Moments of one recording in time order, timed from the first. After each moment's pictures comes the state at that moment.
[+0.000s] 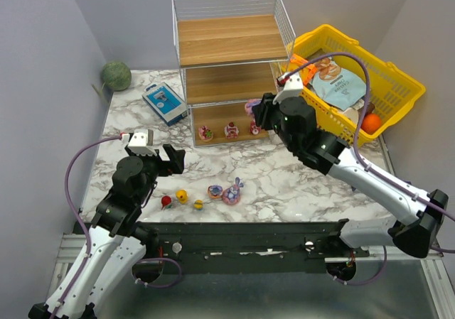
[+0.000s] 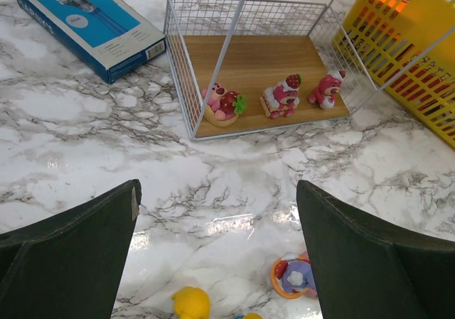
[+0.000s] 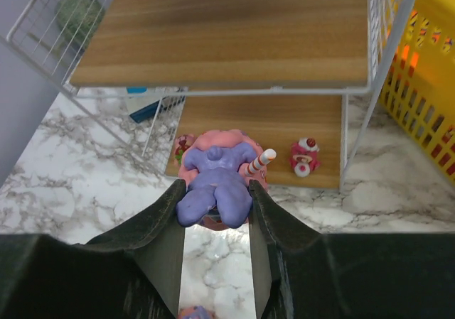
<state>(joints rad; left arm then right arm) -0.43 0.45 0.61 -0.37 -0.17 -0.34 0.87 1.23 1.20 -0.20 0.52 0.34</state>
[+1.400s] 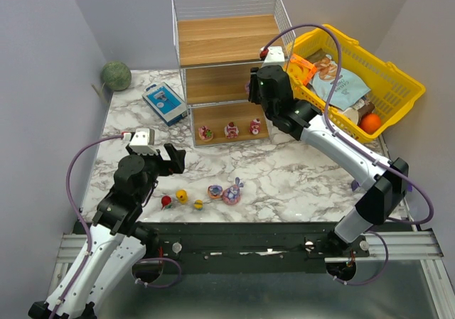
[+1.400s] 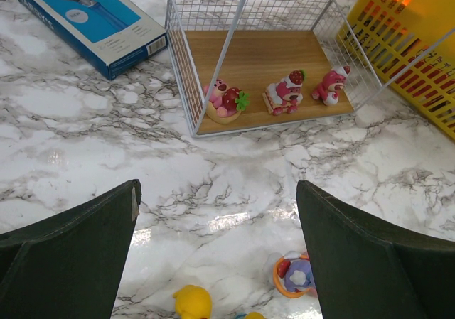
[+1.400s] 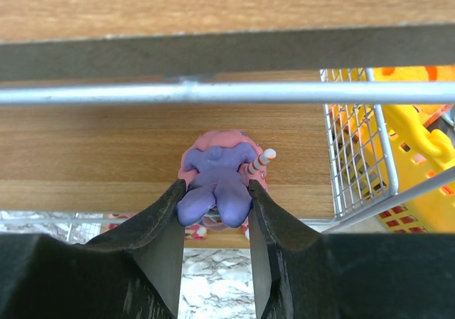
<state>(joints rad) -0.43 0.47 0.61 -0.37 -0.17 -0.34 0.73 1.61 1.58 -0.29 0.55 0.23</state>
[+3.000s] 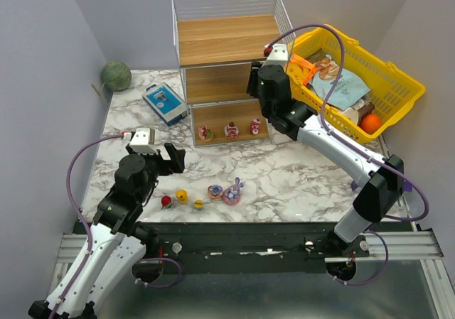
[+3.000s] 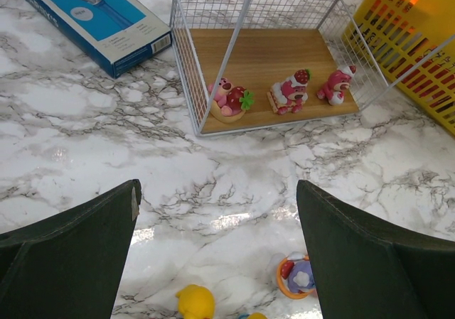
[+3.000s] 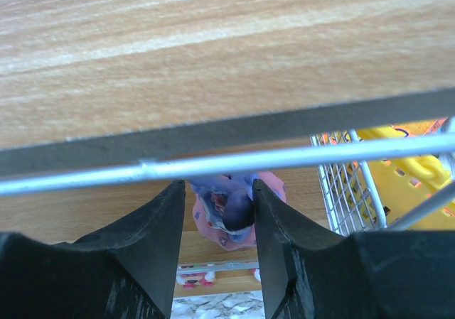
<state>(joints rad) -0.43 0.48 0.61 -0.37 -0.18 -0.34 0.73 1.64 1.56 -0.10 0.65 0.23</state>
